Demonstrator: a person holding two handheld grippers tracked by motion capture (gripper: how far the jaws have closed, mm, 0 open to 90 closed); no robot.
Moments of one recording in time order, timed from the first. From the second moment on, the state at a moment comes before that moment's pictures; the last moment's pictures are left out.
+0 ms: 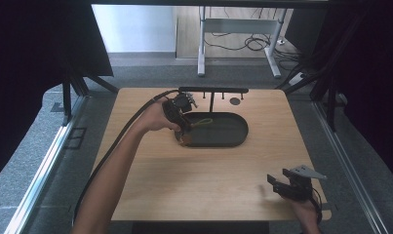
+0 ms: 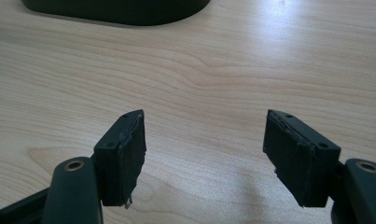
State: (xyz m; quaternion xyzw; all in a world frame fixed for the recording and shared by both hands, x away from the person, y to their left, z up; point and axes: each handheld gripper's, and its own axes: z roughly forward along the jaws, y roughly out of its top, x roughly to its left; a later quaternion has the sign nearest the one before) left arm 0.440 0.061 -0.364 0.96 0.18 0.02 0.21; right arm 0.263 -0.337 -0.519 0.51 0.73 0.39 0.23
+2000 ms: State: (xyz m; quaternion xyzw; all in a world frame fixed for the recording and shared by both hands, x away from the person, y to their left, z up) left arm 0.490 0.011 -0.398 0.97 0.17 0.02 0.18; right arm 0.262 -0.342 -0.523 0.52 0.73 0.38 0.23
